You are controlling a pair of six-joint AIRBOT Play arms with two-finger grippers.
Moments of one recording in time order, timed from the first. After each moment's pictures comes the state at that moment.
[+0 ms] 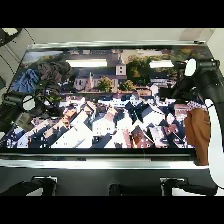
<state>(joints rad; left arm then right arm) -0.19 -1.18 1.11 1.68 -1.24 -1.76 0.06 -1.48 1.62 -1.58 1.54 1.76</state>
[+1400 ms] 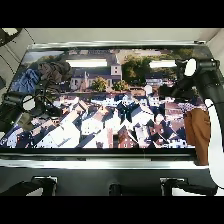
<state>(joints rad) -0.19 -1.18 1.11 1.68 -1.24 -1.76 0.06 -1.48 1.62 -1.58 1.47 1.77</state>
